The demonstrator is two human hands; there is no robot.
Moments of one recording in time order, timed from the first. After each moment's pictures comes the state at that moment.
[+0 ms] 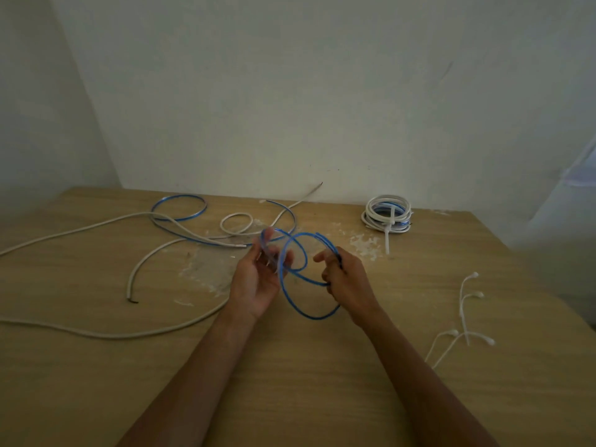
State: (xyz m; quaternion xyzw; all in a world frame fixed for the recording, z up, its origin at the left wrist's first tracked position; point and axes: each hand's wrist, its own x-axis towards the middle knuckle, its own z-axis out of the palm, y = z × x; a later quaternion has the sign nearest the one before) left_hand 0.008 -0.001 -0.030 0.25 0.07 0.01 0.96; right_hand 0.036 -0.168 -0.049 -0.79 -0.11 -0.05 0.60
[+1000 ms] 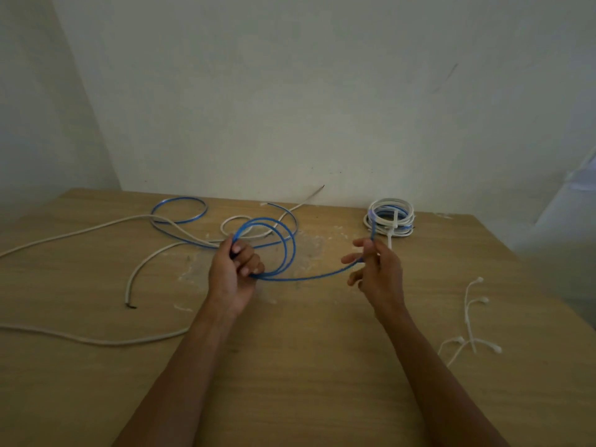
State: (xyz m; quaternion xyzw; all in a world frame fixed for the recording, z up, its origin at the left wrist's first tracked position) left_hand 0.020 0.039 -0.033 0.29 0.06 0.06 0.95; right_hand 0.053 -0.200 -0.043 -0.76 -0.04 -0.18 0.62
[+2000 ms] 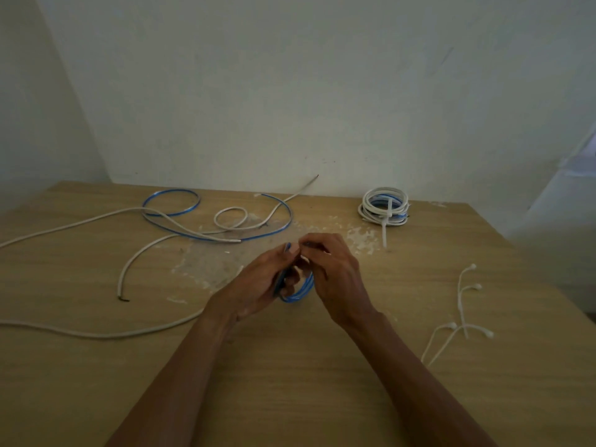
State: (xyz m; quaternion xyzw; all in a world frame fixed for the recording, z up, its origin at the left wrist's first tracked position) left_hand -0.003 0.000 -0.029 0.62 -0.10 -0.11 0.77; right_hand 0.015 -0.159 -0.036 -0.80 -0.34 -0.35 0.34
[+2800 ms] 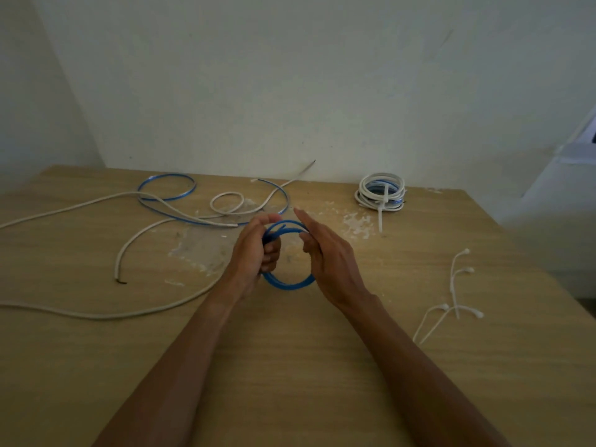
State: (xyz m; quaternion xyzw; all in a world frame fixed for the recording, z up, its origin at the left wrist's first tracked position) left_hand 0.005 -0.003 -0.030 0.60 0.06 0.04 0.80; right_hand 0.017 -0.163 -0.044 -0.83 -0.31 -0.25 0.38
